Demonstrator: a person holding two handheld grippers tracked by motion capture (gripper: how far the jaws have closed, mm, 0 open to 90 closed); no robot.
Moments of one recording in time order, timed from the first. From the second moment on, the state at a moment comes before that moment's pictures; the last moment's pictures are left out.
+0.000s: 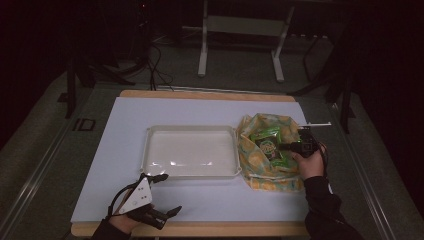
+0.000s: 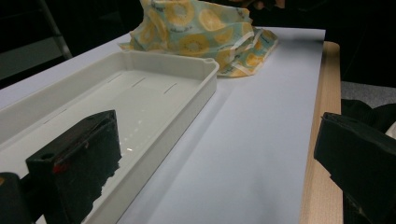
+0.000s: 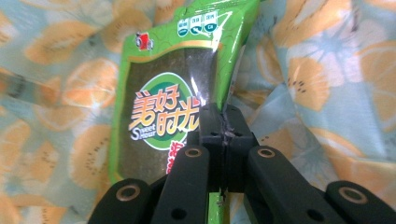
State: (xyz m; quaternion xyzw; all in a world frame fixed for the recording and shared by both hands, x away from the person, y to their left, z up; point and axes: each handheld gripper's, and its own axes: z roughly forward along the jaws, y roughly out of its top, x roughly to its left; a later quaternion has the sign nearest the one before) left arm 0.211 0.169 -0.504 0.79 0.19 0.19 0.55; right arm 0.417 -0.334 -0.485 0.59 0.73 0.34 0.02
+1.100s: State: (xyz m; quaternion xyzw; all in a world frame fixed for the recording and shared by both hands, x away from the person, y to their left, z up) left arm 0.211 0.168 -0.504 0.79 0.19 0.19 0.55; right arm 0.396 -0.359 -0.446 0.59 0.69 0.42 0.06
